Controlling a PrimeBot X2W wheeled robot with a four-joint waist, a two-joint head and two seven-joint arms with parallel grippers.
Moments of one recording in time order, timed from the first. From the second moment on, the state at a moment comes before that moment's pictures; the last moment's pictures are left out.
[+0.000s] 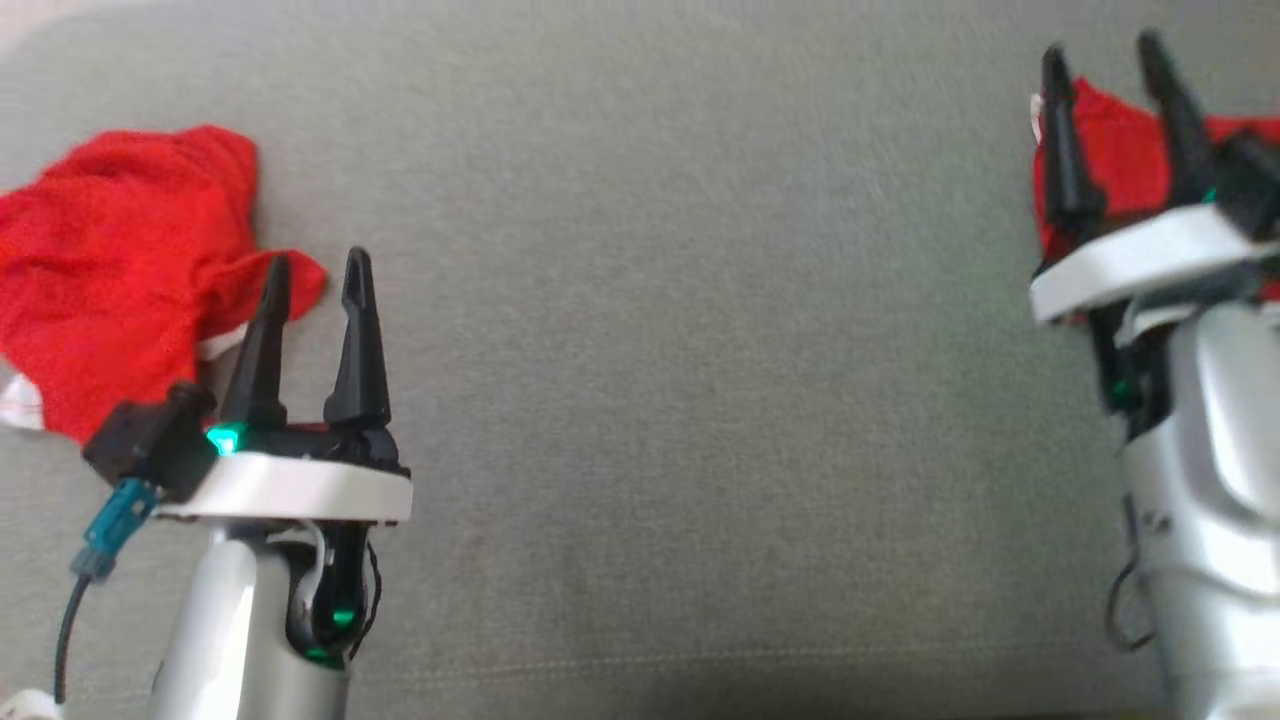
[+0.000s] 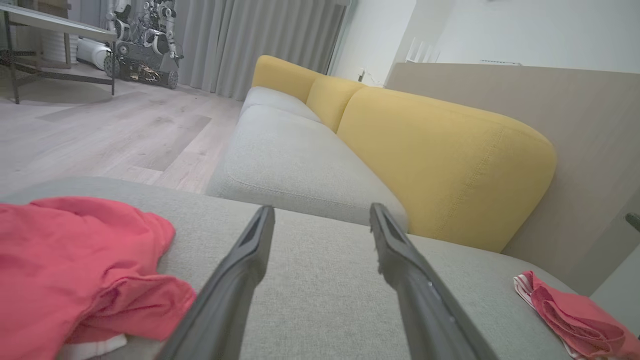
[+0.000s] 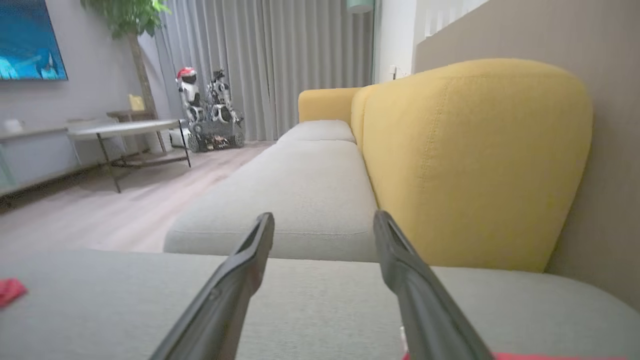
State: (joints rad) left arm -0.19 0.04 -0.10 0.09 -0.36 -0.08 -0.26; right arm -0.59 -0.18 0.06 0.41 0.17 0.13 -0.12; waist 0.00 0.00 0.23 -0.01
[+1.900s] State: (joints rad) left arm -0.05 0.04 -0.09 0.11 -0.44 -0.04 -0.26; right arm -0.17 -0.05 0.09 0.35 0.11 0.13 -0.25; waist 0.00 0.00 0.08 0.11
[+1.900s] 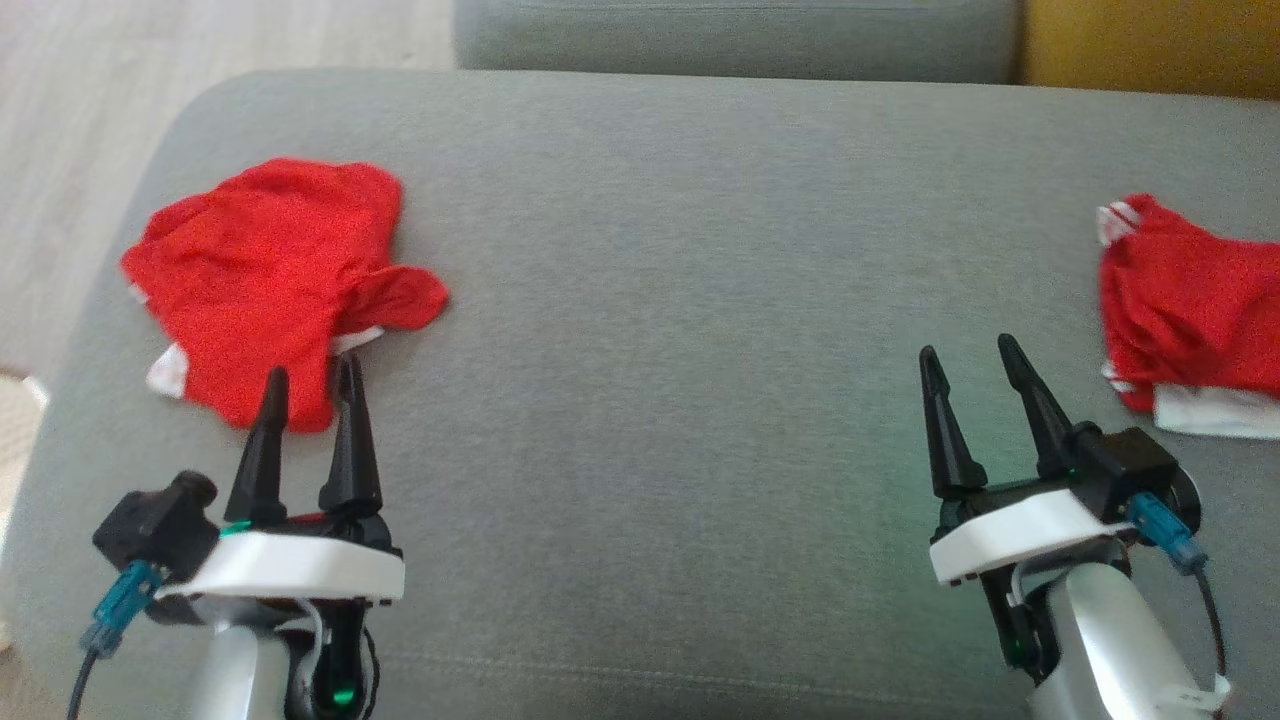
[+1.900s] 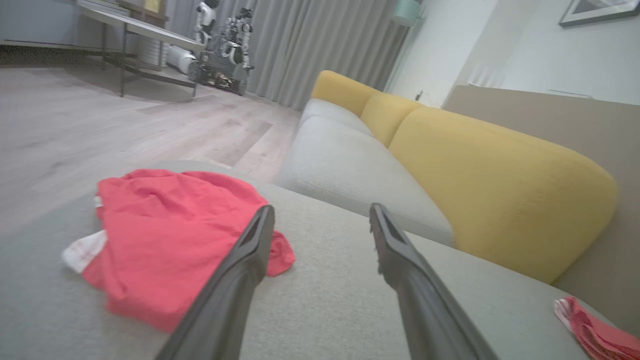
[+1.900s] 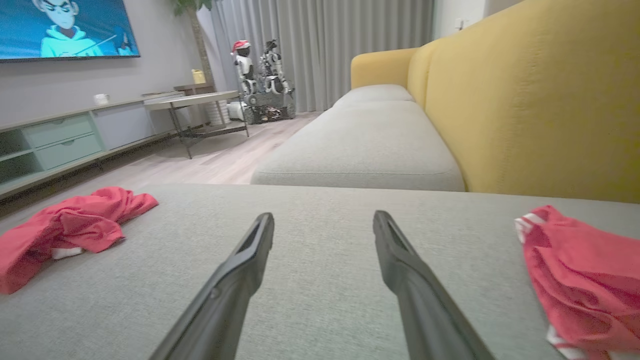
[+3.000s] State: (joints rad) left arm 0.06 0.04 -0.03 0.07 -0.38 -0.03 -0.26; right arm -0.13 -0.05 0.23 0.39 0.18 0.13 -0.25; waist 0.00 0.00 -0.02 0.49
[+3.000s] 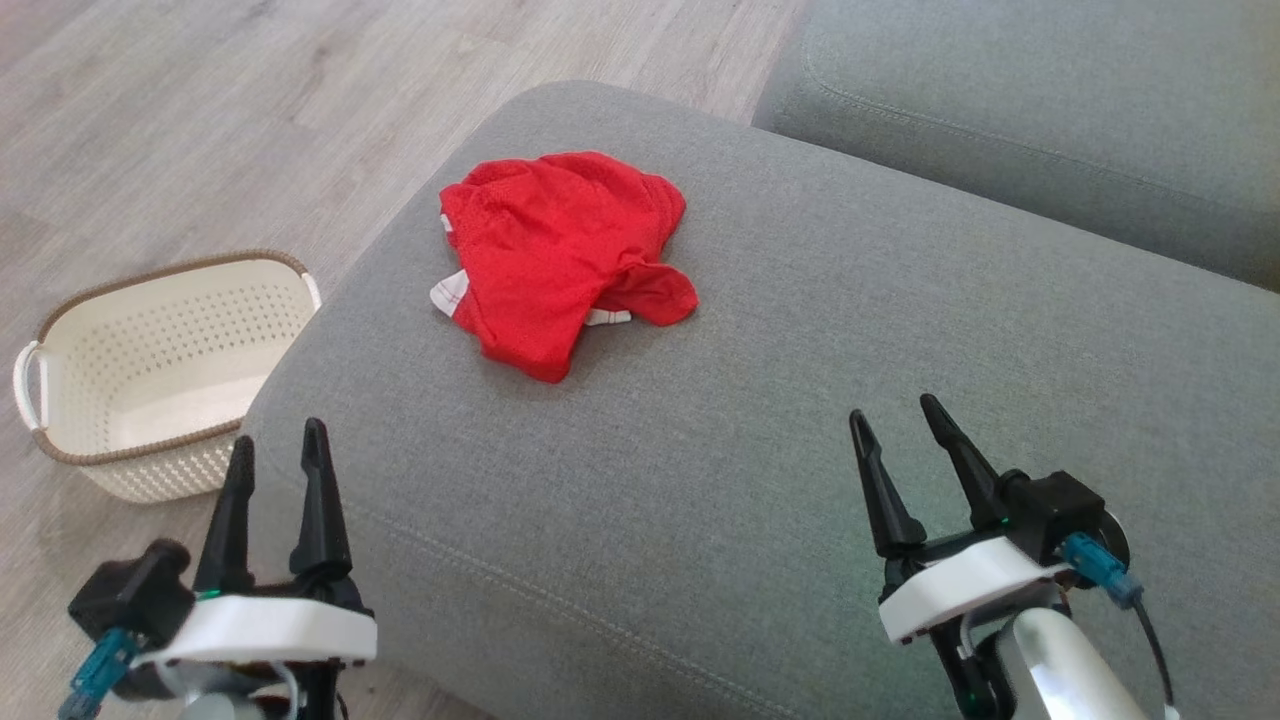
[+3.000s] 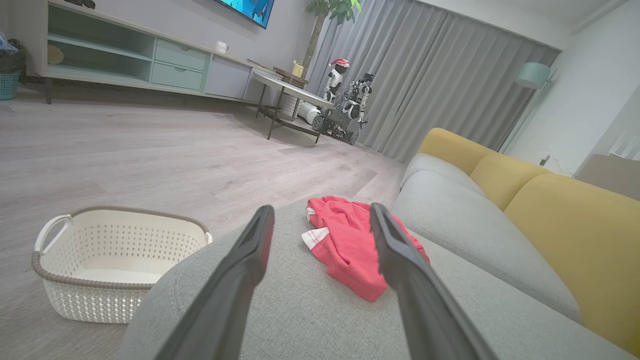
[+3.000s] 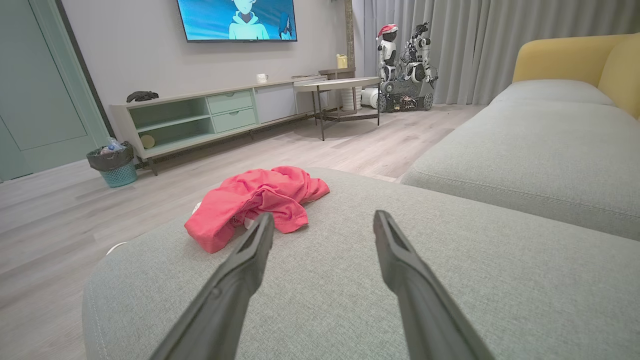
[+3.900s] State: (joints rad) left arm -0.19 0.04 0.08 0.27 -0.34 -0.05 -0.26; right arm -0.18 -0.06 0.11 0.25 0.09 0.13 -0.17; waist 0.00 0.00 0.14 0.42
